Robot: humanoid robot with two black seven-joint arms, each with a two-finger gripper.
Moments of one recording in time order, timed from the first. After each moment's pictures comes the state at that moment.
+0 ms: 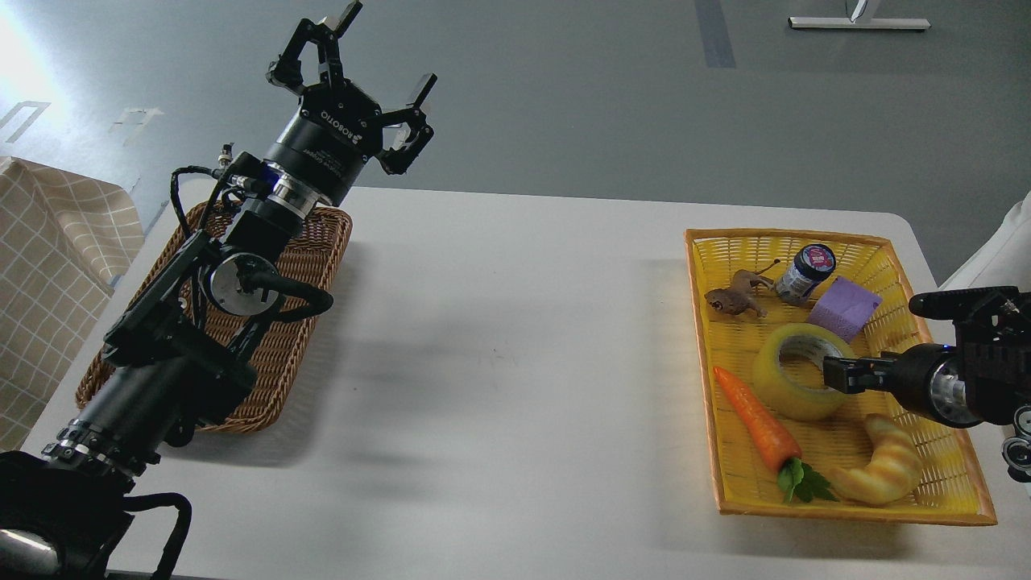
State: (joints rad) left arm -0.59 0.21 -1.18 -1.06 0.31 -0.49 -0.21; right arm 0.46 -0.82 0.68 1.43 -1.75 0.49 -0.29
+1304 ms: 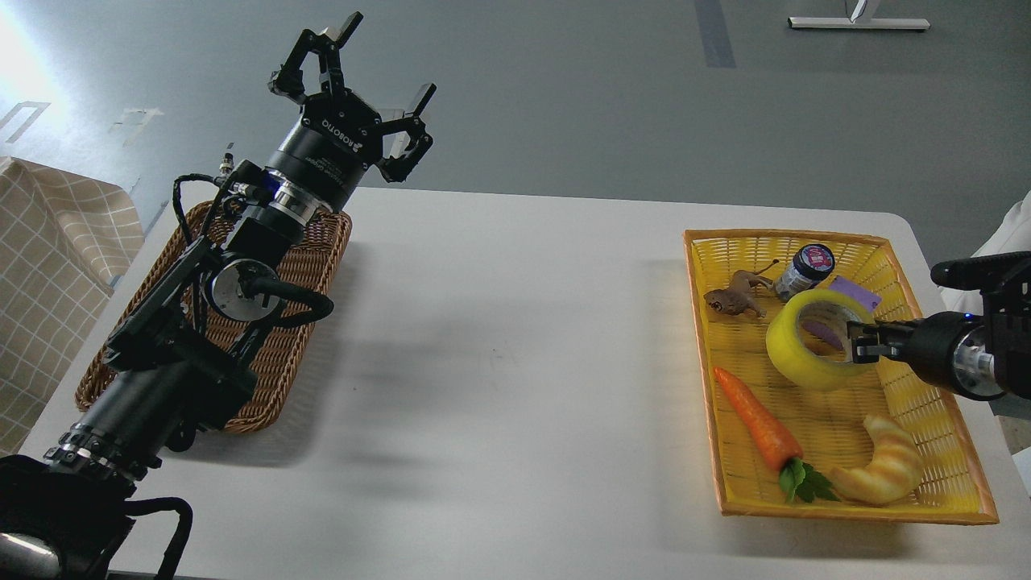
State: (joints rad) left arm -0.58 0.20 -1.18 -1.05 0.31 -0.49 -0.21; right arm 0.52 -0.94 0.70 1.55 -1.70 0.49 -0.26
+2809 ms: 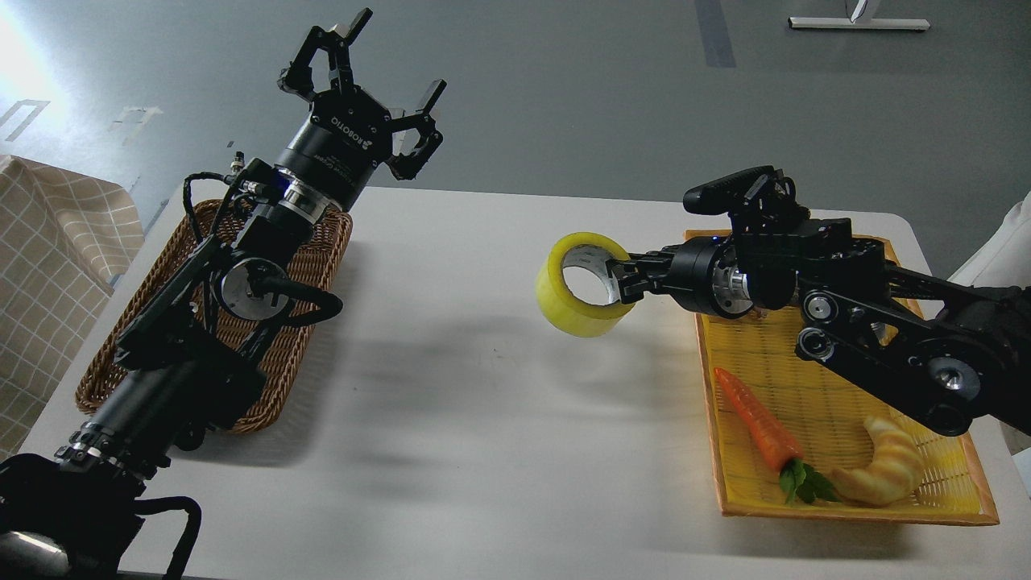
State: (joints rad) left arm -0.58 0.18 -1.18 -1.05 0.31 -0.49 -0.21; right arm 0.95 -0.40 0.41 1.33 -1.68 0.49 -0.20
